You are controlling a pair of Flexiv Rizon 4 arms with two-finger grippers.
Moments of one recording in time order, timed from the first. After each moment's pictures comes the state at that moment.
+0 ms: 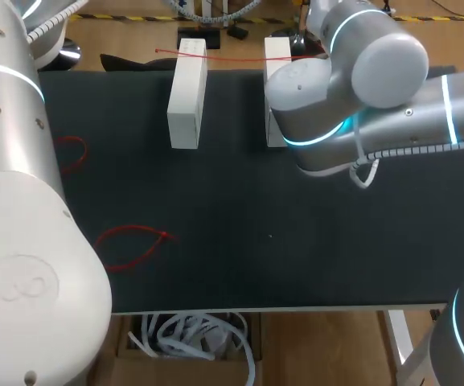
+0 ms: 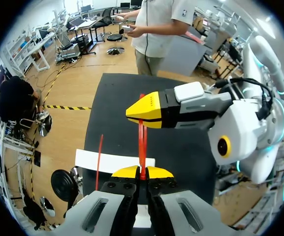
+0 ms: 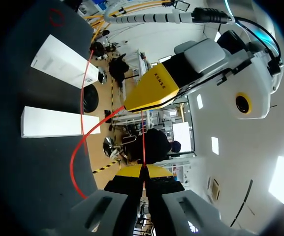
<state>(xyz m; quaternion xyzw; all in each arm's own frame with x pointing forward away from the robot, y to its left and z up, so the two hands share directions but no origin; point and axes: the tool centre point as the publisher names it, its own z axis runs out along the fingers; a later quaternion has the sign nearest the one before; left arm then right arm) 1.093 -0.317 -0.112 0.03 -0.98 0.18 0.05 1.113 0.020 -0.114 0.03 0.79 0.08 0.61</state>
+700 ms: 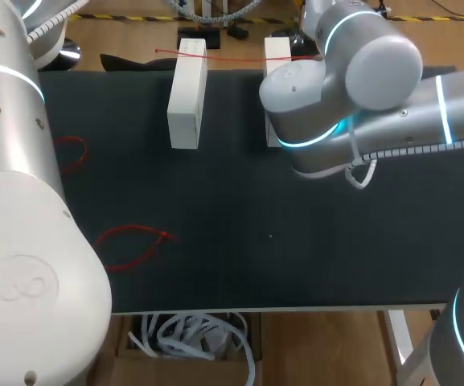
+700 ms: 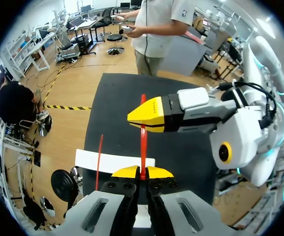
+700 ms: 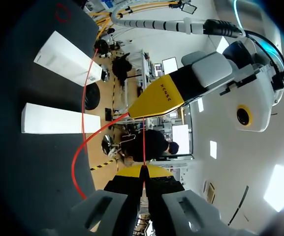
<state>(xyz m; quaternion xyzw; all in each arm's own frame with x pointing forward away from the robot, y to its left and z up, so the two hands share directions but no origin) 1.093 -0.317 -0.112 0.03 -0.98 0.18 0.05 1.110 0.025 -0.111 0.01 0.79 0.06 0.61</state>
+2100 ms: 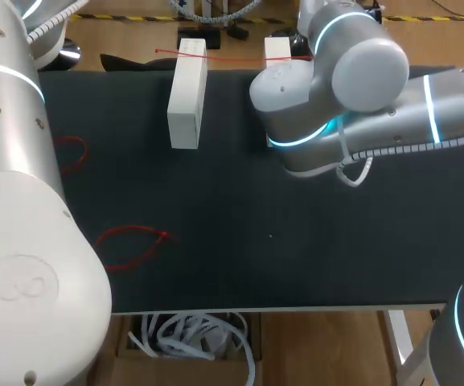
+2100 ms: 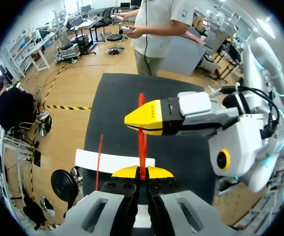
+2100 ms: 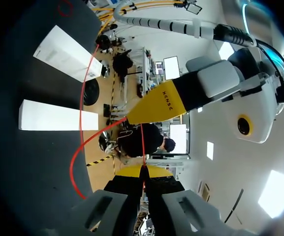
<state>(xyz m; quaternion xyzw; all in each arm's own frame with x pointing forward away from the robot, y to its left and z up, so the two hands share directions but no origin) 1.093 -0.317 -0.112 0.03 -0.98 0.18 0.05 1.113 0.031 -0.108 0.00 0.79 0.03 0.62</state>
